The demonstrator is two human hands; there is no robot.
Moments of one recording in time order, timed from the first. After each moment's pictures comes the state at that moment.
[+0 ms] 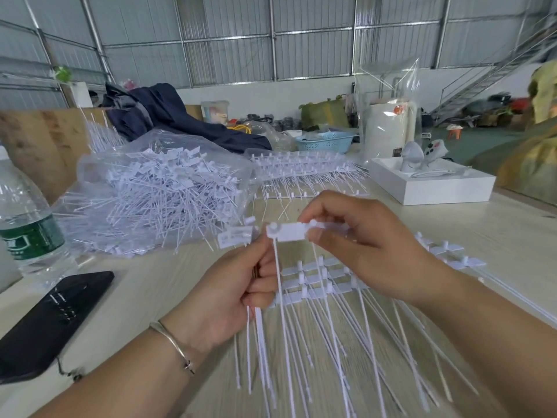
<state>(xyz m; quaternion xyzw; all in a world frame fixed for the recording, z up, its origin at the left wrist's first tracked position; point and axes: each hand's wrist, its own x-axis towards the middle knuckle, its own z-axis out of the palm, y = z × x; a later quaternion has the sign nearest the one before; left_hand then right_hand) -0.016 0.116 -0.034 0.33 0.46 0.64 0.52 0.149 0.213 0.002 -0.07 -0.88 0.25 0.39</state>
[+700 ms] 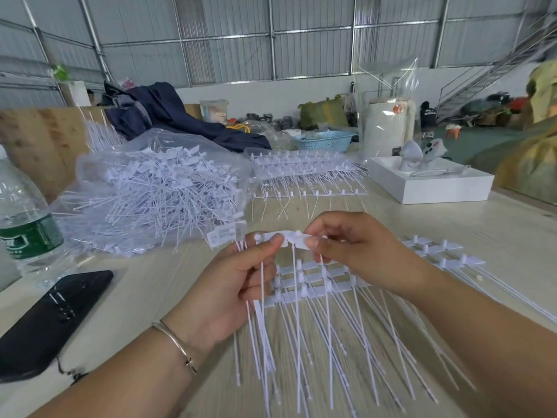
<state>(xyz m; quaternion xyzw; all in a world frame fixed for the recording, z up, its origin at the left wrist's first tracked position) -0.018 0.115 -0.037 0.36 0.44 0.66 0.48 0.141 0.233 -0.019 -0.15 -0.85 0.41 0.31</state>
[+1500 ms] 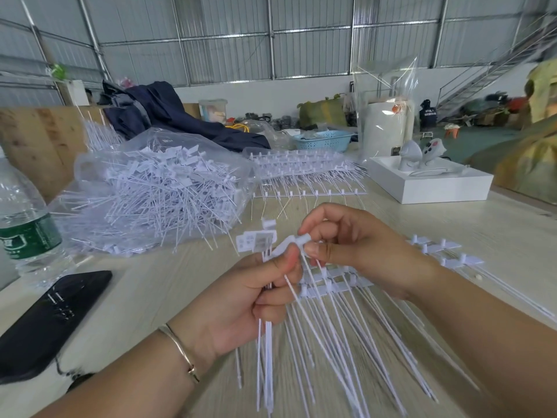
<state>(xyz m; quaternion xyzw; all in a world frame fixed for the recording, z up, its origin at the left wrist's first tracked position) -0.009 0.108 -0.036 0.41 0.37 0.56 0.61 0.141 0.225 -0.013 -0.08 -0.77 0.57 0.27</state>
